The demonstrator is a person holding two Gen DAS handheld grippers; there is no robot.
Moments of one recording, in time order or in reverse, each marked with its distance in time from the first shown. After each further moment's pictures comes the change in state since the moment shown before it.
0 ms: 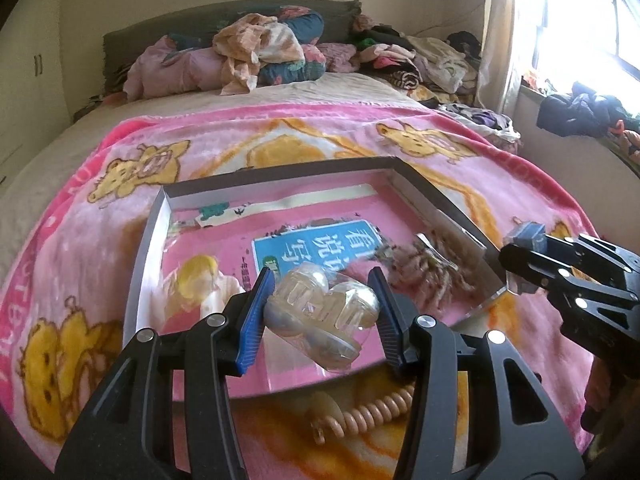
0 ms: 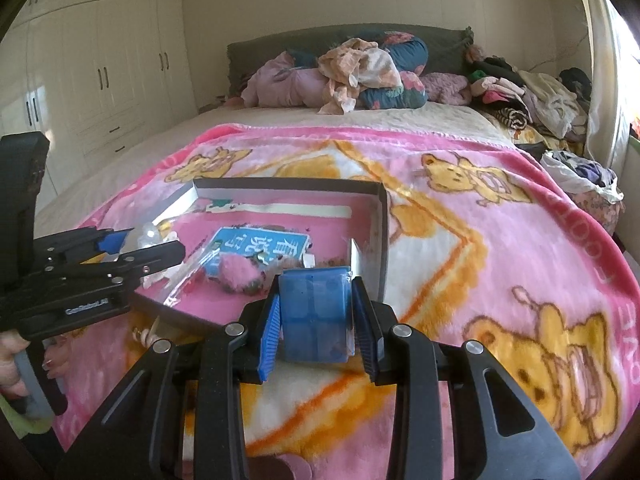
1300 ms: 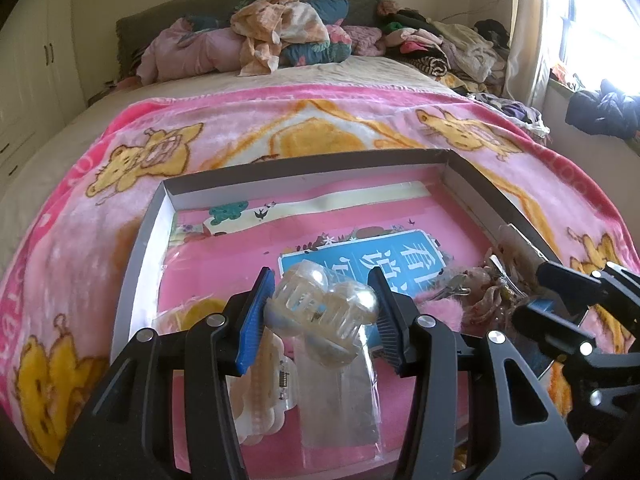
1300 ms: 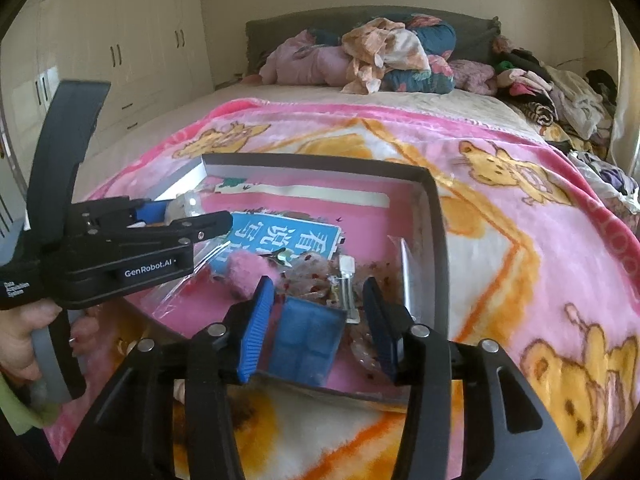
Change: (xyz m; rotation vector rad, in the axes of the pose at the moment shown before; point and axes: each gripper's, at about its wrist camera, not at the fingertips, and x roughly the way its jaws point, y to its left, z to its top) left arm 0.057 0.027 0.019 -0.031 0.062 0.066; right arm 0.049 0.014 0.003 -0.032 0.064 0.049
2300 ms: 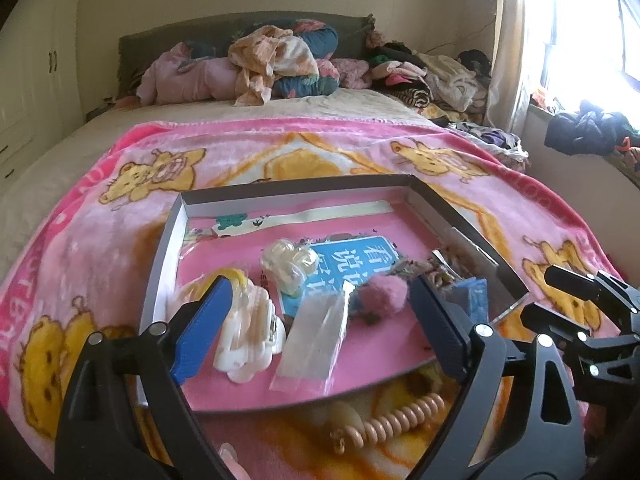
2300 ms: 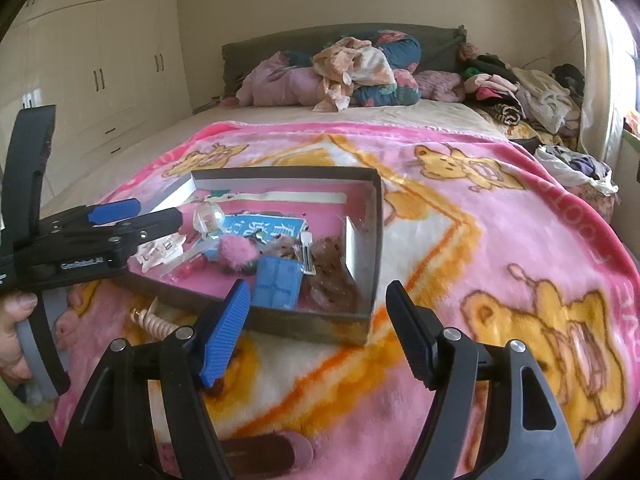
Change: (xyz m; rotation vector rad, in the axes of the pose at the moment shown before) left arm -0.063 -0.009 -0.028 -0.001 -0.126 -0.048; right arm -0.061 -0.011 -0.036 0.056 -0.061 -0.077
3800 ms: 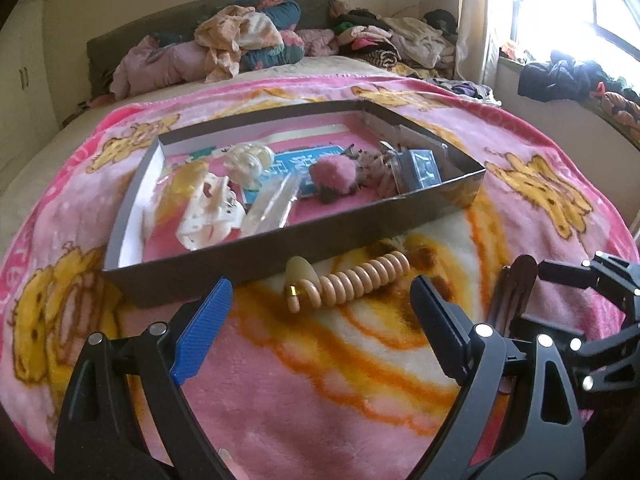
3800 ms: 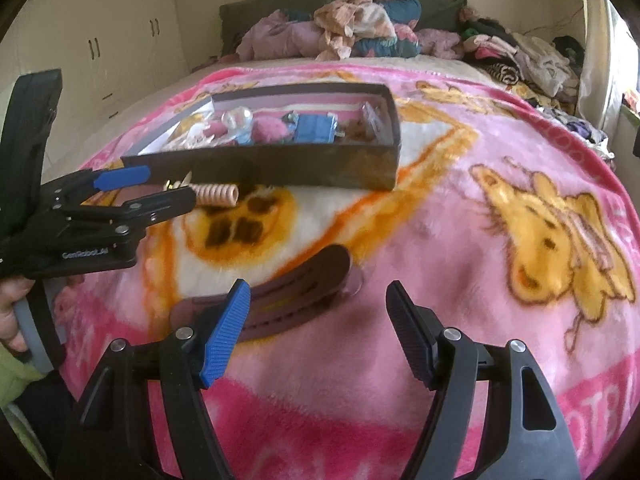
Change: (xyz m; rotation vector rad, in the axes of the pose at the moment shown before) left arm -0.018 -0.024 -0.072 0.109 0.103 -0.054; right arm -0.025 0.032 -0.079 0.004 0.181 0.010
